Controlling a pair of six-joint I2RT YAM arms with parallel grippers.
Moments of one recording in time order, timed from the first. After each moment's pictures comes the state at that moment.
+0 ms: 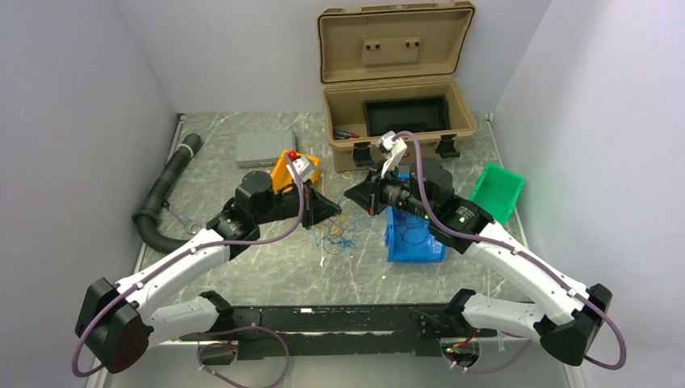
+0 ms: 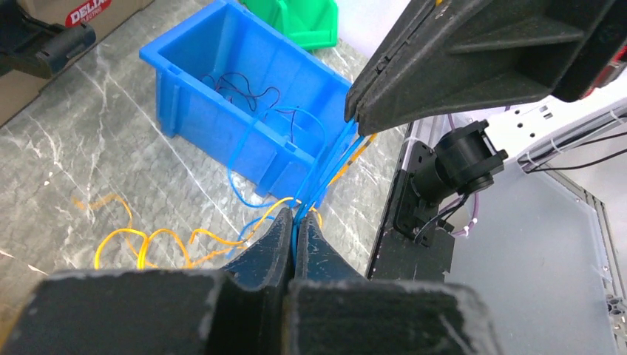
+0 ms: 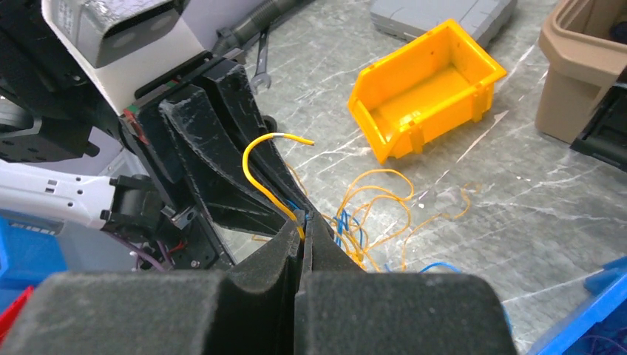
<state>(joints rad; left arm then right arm) -0.66 1.09 0.74 0.18 0.57 -0.33 0.79 1.05 1.05 -0.24 -0.19 0.35</state>
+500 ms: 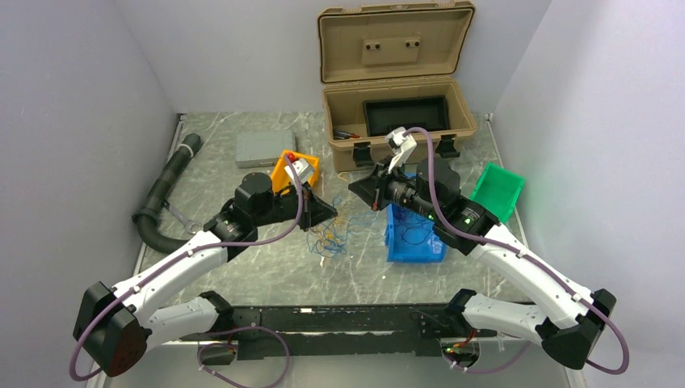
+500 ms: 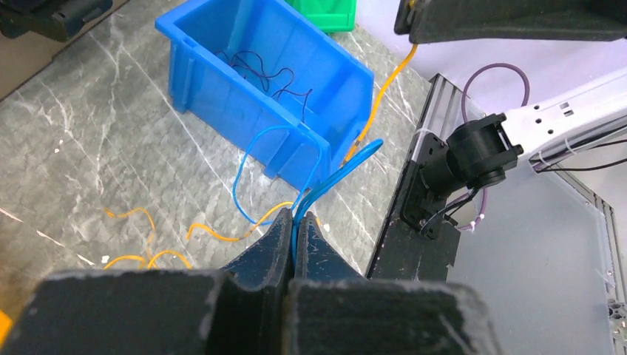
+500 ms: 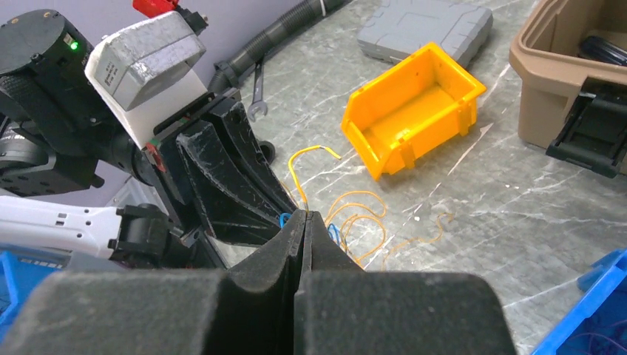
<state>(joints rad) -0.66 1.05 0.74 0.11 0.53 -0.34 0.78 1.01 1.05 -0.22 -0.14 0.39</state>
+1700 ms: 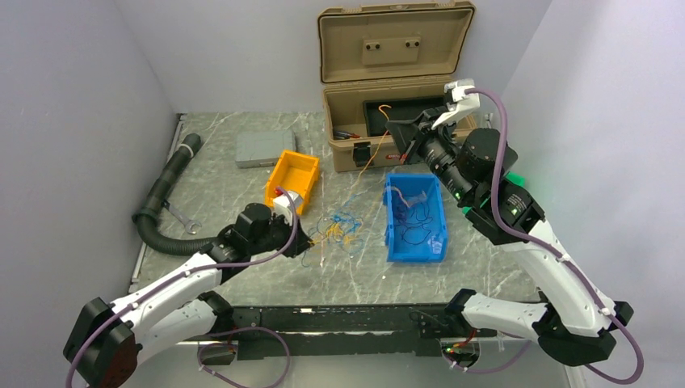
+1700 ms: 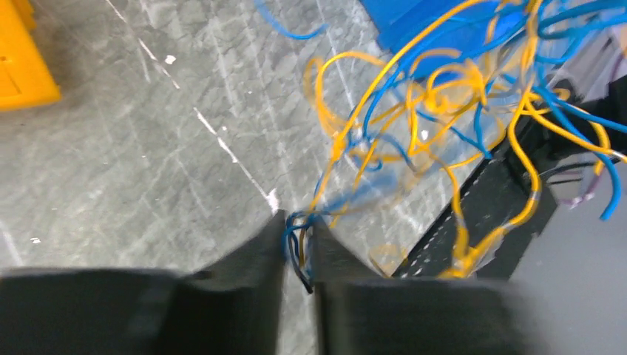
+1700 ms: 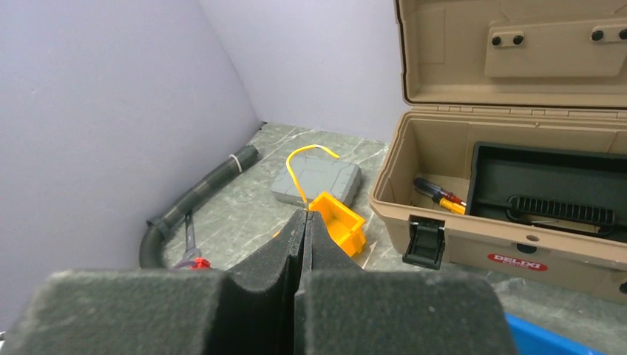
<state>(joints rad) -0.66 0.93 0.46 -0.05 0.30 -0.37 0.76 1.05 1.47 -0.36 0.24 0.28</state>
